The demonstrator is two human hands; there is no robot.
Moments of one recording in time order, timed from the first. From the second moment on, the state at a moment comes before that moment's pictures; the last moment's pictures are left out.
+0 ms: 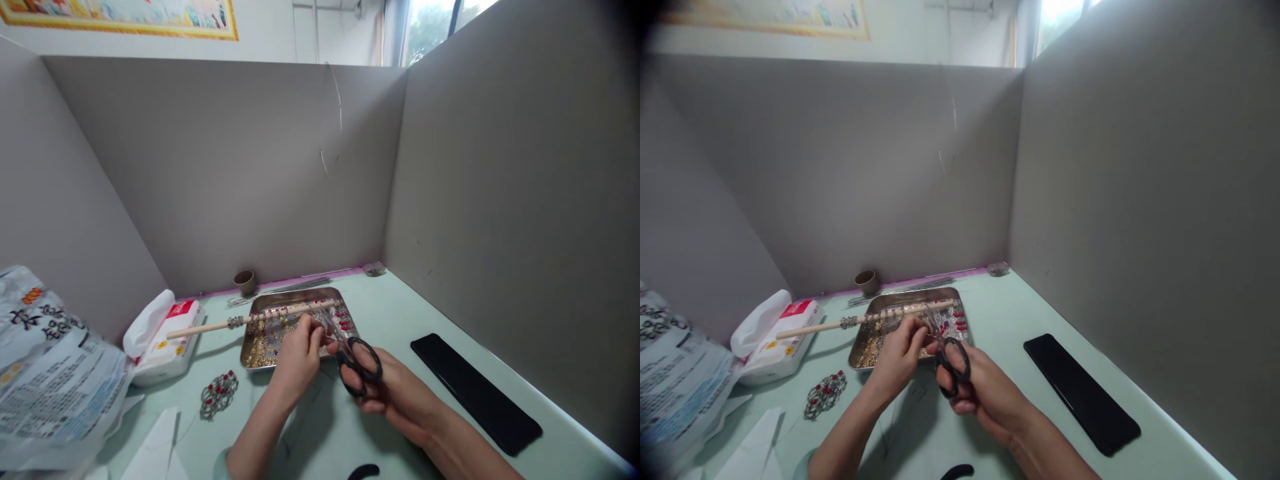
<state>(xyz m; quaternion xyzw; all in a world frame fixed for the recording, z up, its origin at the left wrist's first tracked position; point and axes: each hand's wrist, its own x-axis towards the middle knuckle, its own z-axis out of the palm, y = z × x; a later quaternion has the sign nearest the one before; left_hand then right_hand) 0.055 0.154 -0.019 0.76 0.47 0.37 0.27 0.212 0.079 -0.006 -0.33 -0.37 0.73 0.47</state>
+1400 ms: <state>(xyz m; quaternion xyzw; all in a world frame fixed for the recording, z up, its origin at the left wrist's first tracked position) 0.025 0.176 -0.022 0.80 0.52 0.27 0.15 0.216 0.199 -0.015 -0.60 -0.80 0.01 -0.02</state>
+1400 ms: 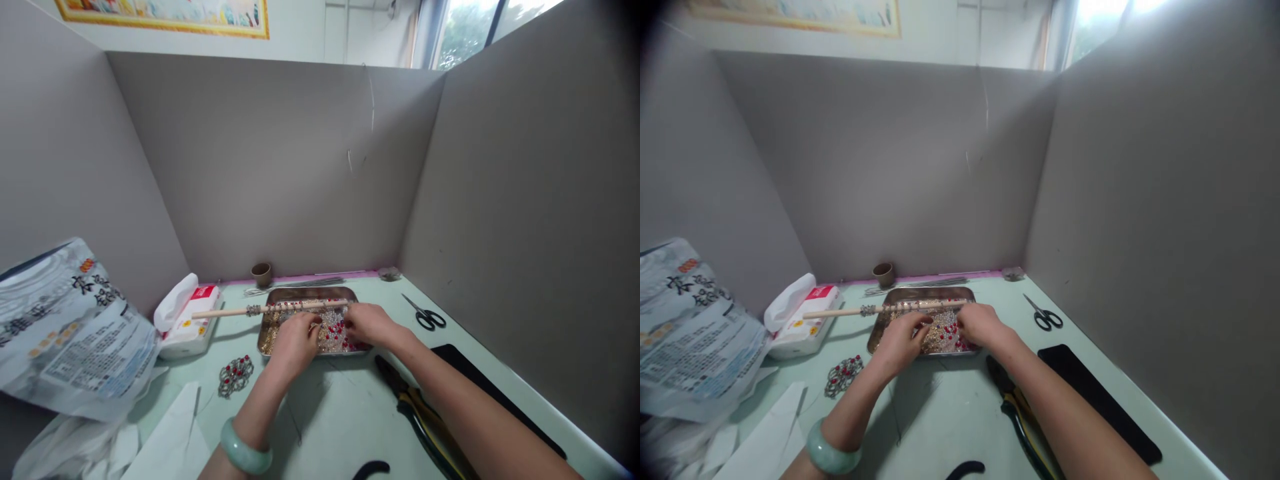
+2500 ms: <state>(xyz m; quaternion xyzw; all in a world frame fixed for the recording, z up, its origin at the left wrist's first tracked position) 0.040 0.194 0.035 0.66 0.46 0.47 0.36 0.202 0.193 0.026 -0.47 -0.68 0.31 0.47</state>
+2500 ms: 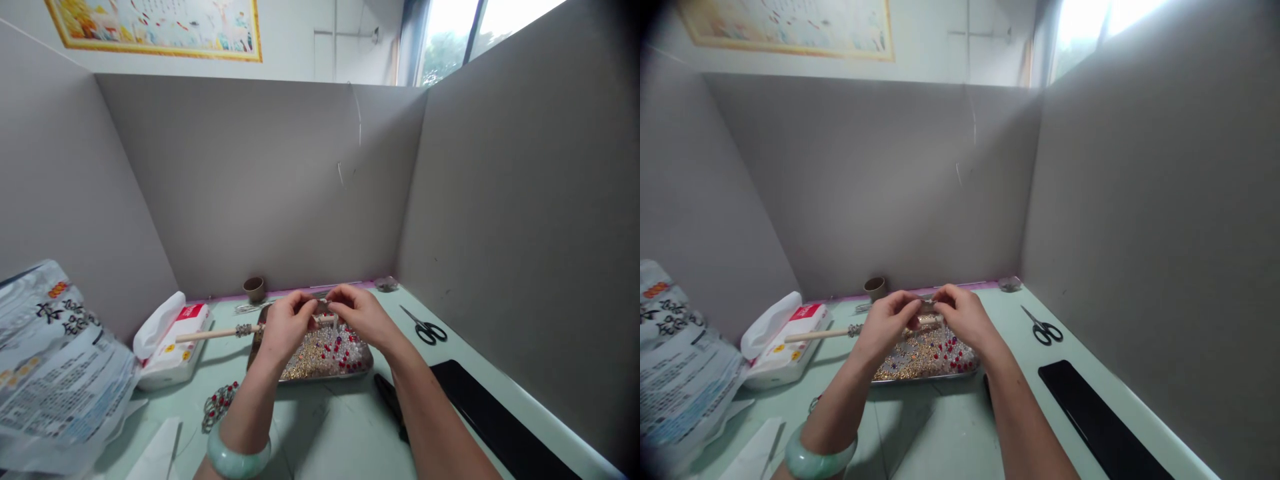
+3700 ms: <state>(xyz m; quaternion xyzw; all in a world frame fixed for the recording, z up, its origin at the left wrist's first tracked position) 0.046 0.200 0.022 0.68 0.43 0.36 0.48 0.202 0.196 0.016 -0.49 -0.73 0.23 0.40</state>
